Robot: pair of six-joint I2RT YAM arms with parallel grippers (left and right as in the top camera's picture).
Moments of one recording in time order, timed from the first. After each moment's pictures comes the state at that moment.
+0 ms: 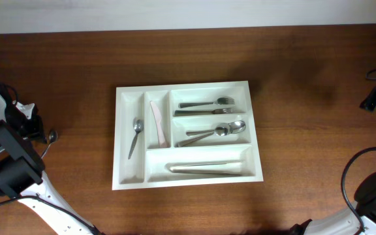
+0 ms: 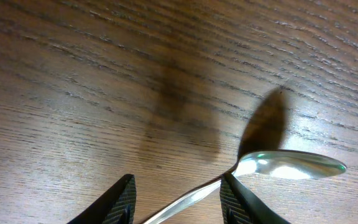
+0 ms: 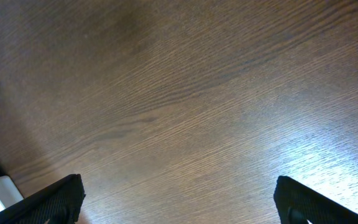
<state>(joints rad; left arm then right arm) 0.60 2.35 1.90 -1.29 -0.06 0.34 -0.72 1.86 1.78 -1.24 -0.21 -0.18</state>
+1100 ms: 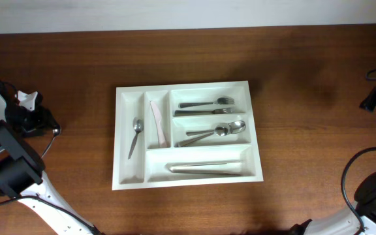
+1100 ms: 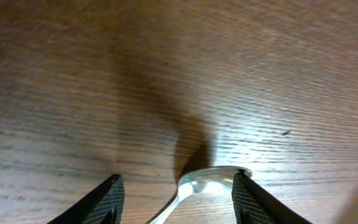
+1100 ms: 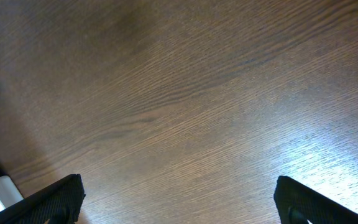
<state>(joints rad) 0.60 2.35 1.90 -1.21 0.24 0.39 -0.72 1.86 1.78 -1.24 -0.21 -0.18</state>
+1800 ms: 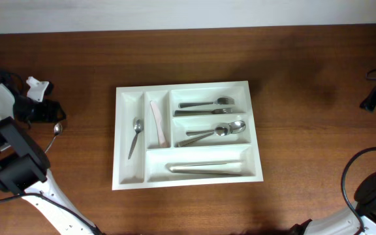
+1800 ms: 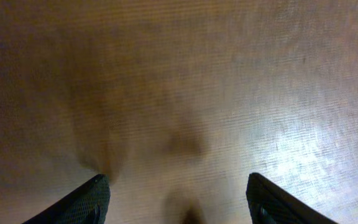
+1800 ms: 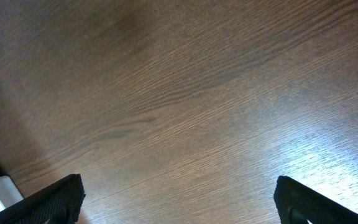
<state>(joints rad) 0.54 2.35 1.90 -1.05 0.29 0.64 -0.72 1.86 1.78 -1.24 -0.21 -0.18</state>
